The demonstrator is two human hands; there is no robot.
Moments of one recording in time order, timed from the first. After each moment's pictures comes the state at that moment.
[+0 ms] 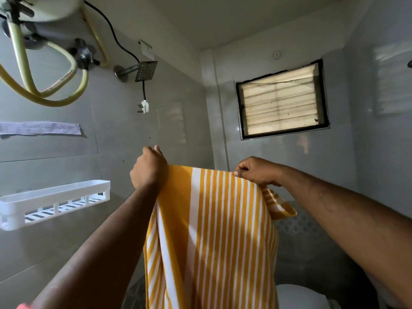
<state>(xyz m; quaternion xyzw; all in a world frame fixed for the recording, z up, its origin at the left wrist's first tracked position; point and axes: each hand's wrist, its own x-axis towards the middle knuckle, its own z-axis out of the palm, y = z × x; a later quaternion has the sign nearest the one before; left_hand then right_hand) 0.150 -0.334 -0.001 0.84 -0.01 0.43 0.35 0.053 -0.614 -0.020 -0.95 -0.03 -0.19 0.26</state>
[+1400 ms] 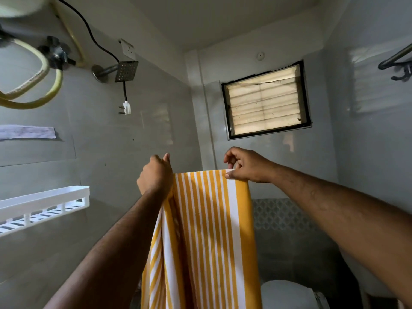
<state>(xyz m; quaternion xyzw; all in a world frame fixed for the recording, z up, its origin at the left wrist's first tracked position) 0.151 -0.389 -0.019 0.86 -0.04 0.37 0.34 0.036 -0.640 -0.020 -0.92 -0.11 -0.30 0.24</state>
